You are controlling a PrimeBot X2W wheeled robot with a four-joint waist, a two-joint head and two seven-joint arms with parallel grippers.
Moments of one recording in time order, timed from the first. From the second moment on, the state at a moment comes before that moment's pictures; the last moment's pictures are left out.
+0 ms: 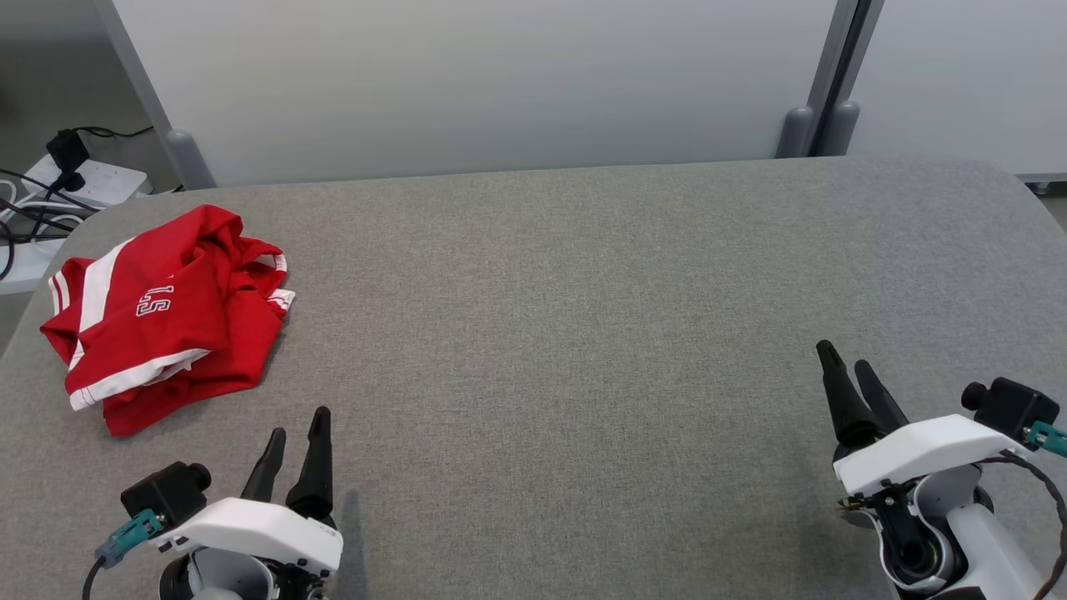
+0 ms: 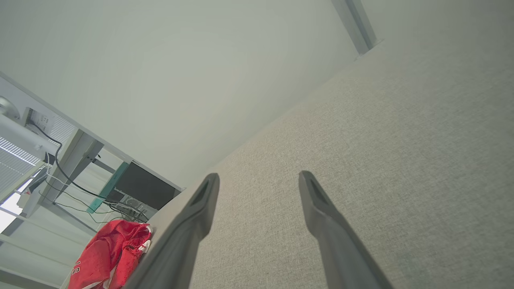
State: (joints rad) left arm -0.15 0.04 -0.02 0.47 -0.71 -0.10 -0.09; right arm -0.30 -0.13 0.18 0.51 0.94 0.12 -0.09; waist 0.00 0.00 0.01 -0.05
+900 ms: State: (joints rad) left arm -0.23 0.05 -0.01 0.51 -0.39 -0.03 -0.18; right arm -0.40 -0.15 0.17 0.58 0.63 0.12 -0.17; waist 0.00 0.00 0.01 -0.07
